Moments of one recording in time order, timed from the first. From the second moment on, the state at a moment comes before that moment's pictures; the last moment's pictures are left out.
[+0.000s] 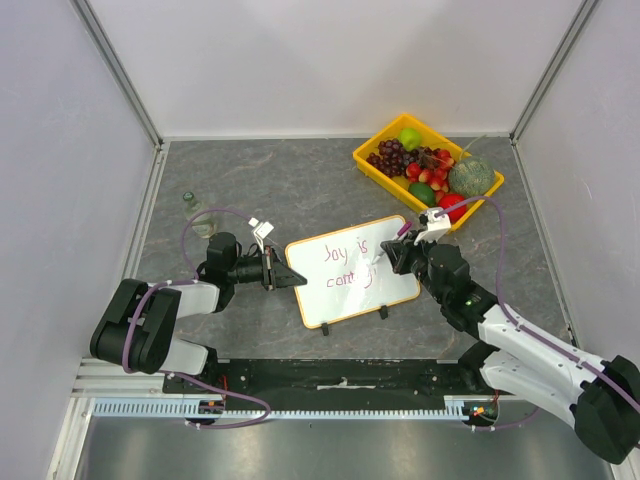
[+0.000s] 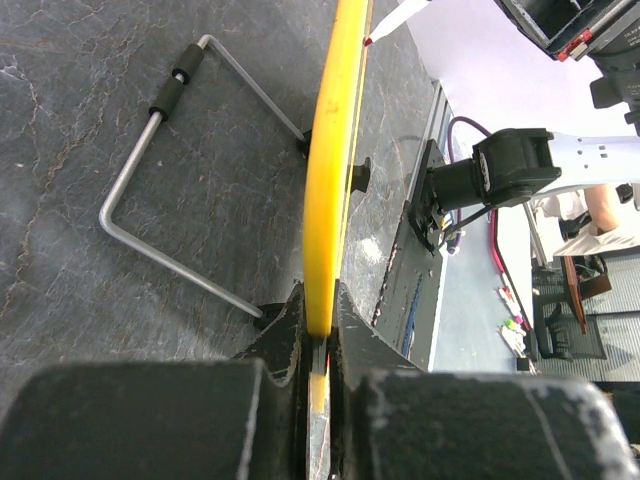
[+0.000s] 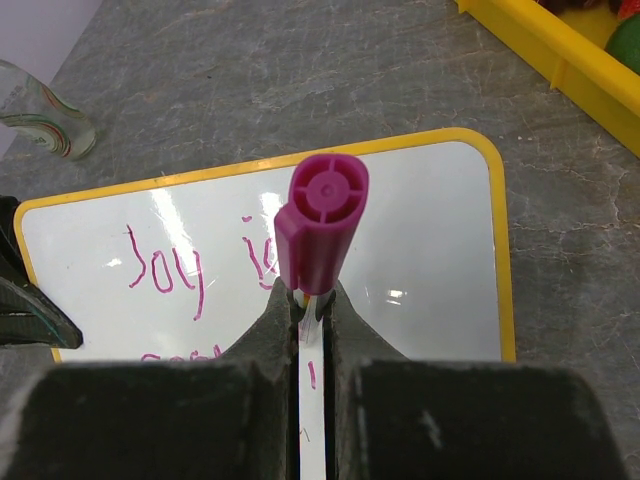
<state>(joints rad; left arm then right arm) -0.26 1.41 0.32 0.67 1.03 -0.57 0.65 0.89 0.42 0.24 0.20 0.42</state>
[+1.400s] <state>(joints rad) -0.26 1.41 0.32 0.68 1.03 -0.57 0.62 0.81 0.38 0.18 0.19 0.42</state>
